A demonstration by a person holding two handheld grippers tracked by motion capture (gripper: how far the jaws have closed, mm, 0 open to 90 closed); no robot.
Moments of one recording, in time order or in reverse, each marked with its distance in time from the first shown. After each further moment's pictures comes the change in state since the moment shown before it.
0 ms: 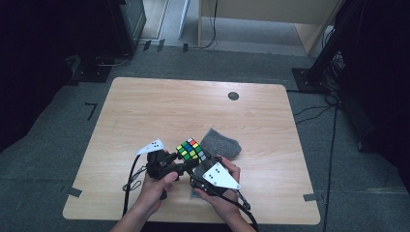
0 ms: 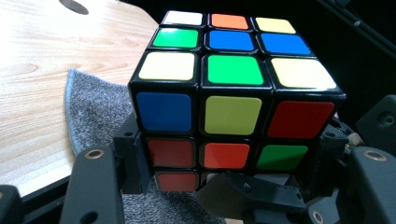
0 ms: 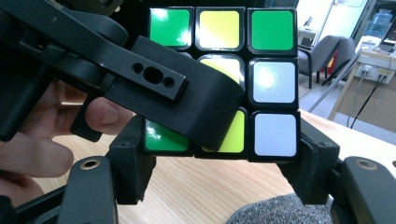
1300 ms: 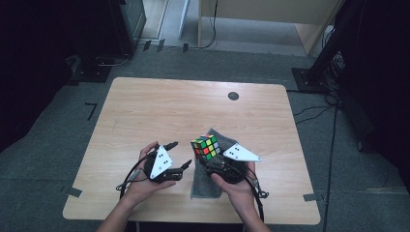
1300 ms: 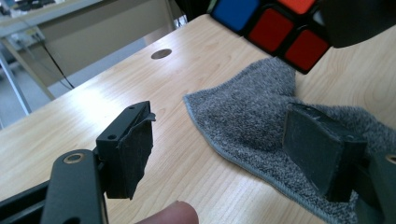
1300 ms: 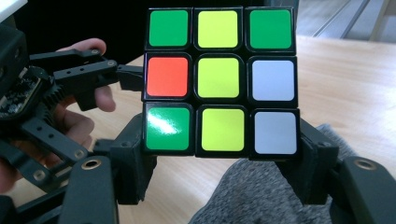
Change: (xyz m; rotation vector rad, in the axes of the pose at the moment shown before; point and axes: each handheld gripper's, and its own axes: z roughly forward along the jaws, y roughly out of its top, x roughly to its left) left arm 0.004 -0.020 0.003 0.048 0.390 0.778; right arm -0.055 0.020 -0.009 0.222 0.087 0.318
